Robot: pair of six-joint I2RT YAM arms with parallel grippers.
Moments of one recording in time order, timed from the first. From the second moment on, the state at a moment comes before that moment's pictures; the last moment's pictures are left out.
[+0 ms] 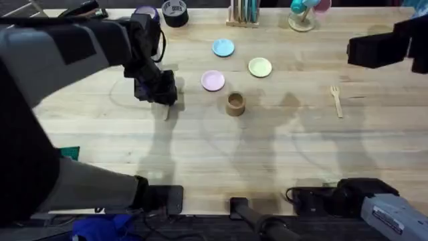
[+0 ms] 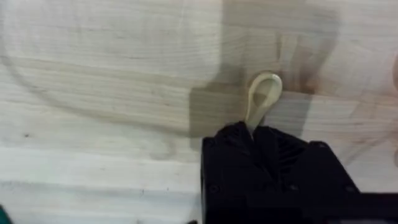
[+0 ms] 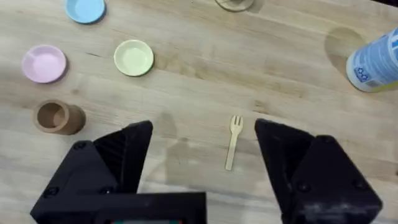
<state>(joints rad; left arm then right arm) -0.08 1.62 0.99 -0.84 0.02 -0.25 0.00 0.95 1.26 -1.06 -0.03 -0.21</state>
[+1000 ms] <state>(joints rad) -0.40 1.86 1.47 -0.98 0.03 -0.23 0.00 0.95 1.26 -1.06 -0.03 -0.21</state>
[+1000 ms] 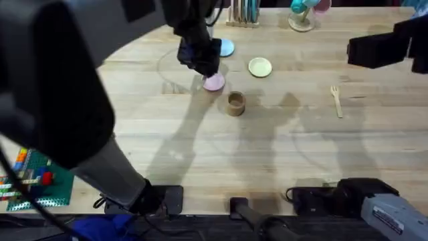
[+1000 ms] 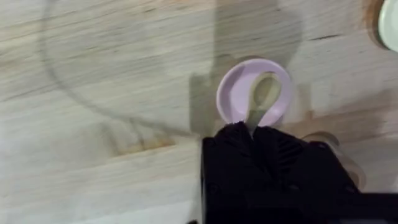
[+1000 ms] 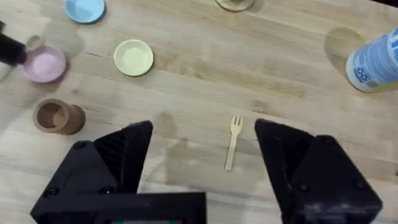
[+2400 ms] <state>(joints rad) -0.43 1.99 1.68 -1.08 0.03 -0.23 0.00 0.95 1.26 -1.06 -0.03 -0.21</state>
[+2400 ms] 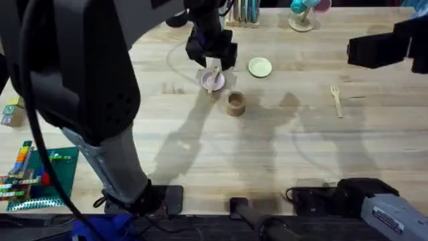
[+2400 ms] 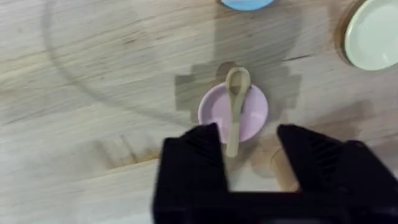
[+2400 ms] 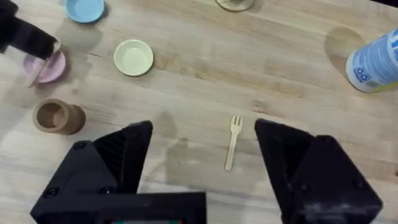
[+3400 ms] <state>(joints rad) -0.43 1.26 1.50 -1.32 -0.09 -0.14 0.00 0.95 1.26 -1.06 -0.03 -0.21</state>
